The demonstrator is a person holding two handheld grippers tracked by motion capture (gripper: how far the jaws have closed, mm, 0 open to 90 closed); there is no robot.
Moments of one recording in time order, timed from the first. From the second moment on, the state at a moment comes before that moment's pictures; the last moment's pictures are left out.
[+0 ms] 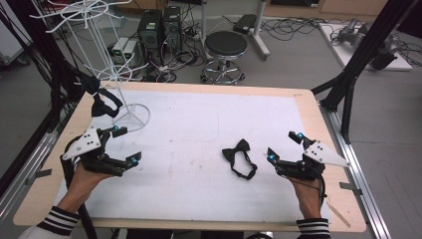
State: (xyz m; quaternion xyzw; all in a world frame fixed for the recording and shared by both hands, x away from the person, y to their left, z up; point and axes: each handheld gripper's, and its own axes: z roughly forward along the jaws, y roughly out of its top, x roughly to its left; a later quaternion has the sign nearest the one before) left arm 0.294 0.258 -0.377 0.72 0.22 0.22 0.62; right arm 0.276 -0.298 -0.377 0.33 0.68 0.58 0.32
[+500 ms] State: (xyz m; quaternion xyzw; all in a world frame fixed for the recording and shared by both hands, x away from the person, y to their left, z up) left arm 0.298 0.254 -0.380 0.72 0.22 0.22 0.62; right arm 0.311 -0.298 -0.359 0.30 0.73 0.55 0.28
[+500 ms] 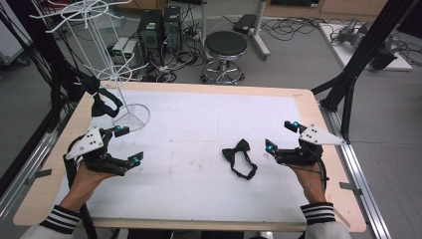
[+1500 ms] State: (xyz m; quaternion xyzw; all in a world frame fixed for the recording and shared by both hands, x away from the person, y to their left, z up) left arm 0.304 0.241 -0.384 0.73 0.20 0.21 0.62; right arm 0.380 -0.277 -0.356 0.21 0.87 0.42 0.18
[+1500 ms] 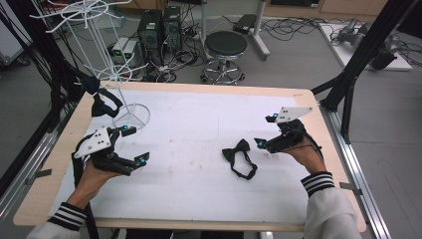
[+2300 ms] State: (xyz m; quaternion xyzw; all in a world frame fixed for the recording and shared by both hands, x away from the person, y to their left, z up) left arm 0.308 0.234 -0.384 0.73 0.19 0.20 0.62; right arm 0.413 -0.248 -0.371 0.12 0.93 0.30 0.15
